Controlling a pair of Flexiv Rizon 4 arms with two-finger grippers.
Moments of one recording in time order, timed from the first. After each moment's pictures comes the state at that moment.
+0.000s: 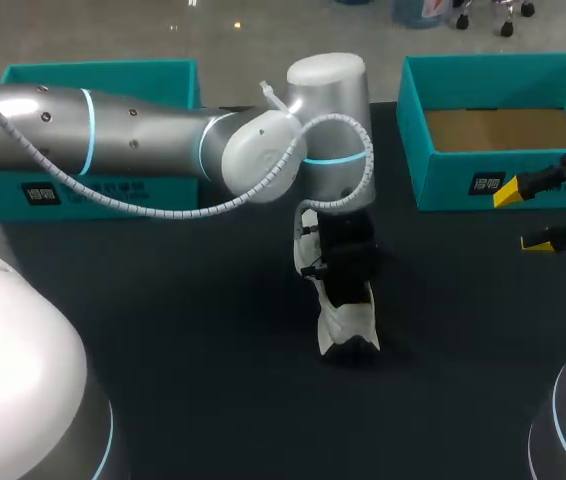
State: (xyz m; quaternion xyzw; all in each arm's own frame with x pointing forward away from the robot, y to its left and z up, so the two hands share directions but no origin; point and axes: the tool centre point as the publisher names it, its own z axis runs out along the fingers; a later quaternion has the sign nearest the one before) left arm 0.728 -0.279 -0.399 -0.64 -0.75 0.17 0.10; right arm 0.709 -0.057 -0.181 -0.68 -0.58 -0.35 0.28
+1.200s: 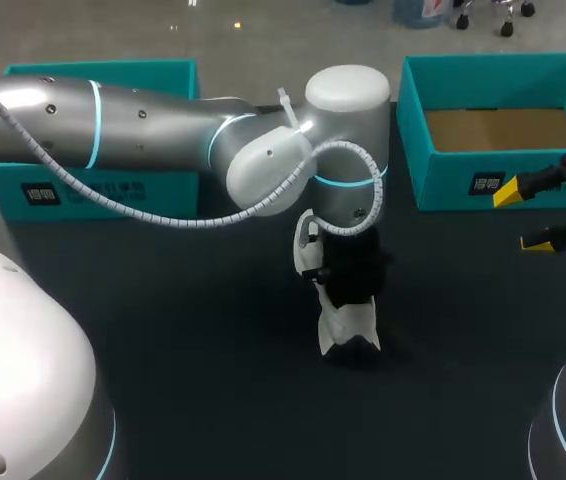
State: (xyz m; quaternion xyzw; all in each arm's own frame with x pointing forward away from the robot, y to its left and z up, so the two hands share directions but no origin) left arm 0.743 -0.274 -0.406 -0.63 -0.77 0.08 0.05; right arm 0.709 -0.057 -0.181 -0.68 -0.58 -0.35 0.28
